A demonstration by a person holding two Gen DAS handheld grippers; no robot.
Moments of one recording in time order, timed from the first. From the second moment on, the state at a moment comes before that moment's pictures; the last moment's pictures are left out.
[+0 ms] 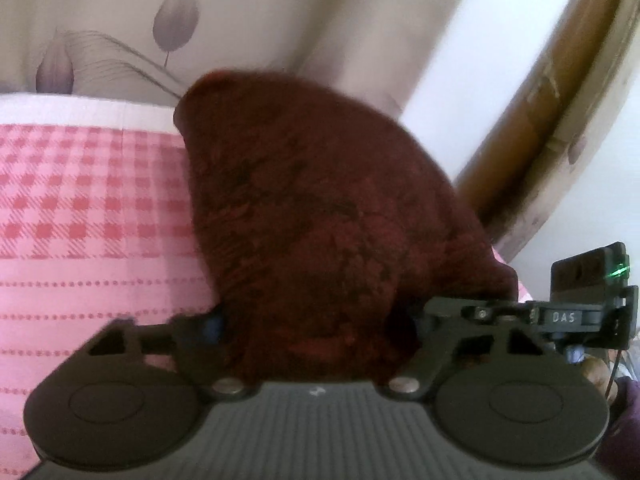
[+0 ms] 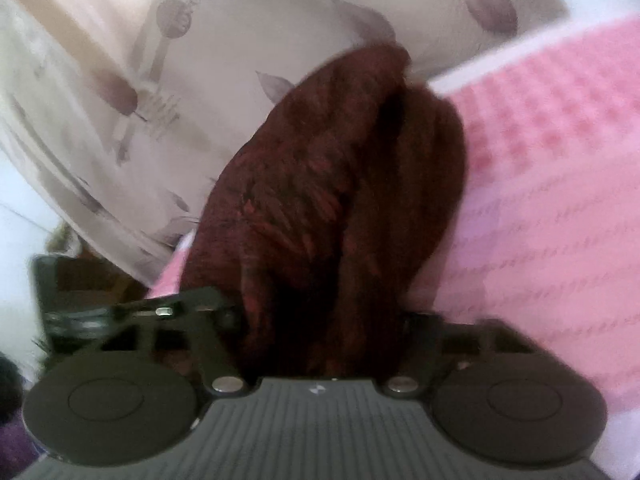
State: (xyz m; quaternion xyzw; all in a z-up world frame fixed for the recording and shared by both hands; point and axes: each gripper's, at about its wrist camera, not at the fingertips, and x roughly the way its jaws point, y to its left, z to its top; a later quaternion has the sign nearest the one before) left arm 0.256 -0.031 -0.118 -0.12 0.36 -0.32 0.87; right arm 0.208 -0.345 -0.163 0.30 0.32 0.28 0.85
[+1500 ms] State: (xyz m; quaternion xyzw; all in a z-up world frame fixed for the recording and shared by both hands) left arm -0.011 0.058 -0.029 0.03 0.12 -0.02 0.99; right arm -0.057 -0.163 -0.075 0.04 0.09 0.09 0.99
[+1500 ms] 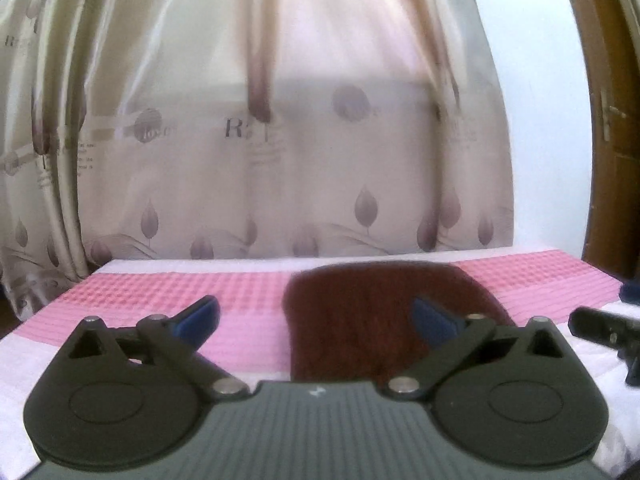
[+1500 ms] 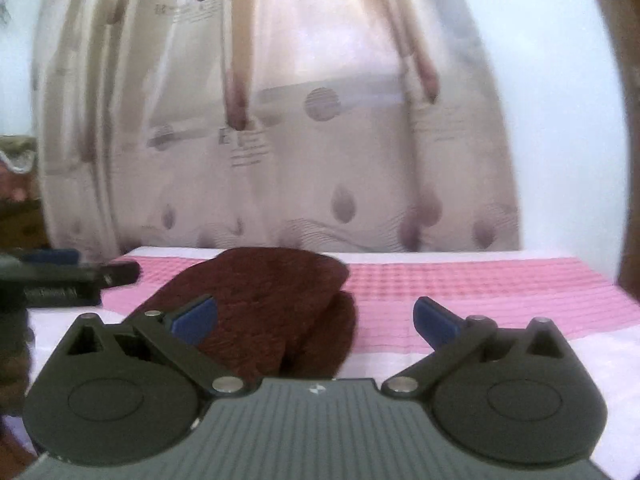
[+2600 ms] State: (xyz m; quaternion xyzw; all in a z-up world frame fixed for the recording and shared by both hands) left arm -0.048 0.073 -0.011 -0.01 0.11 0.00 0.99; right arm -0.100 -0.151 -0.071 0.04 0.07 0.04 1.00
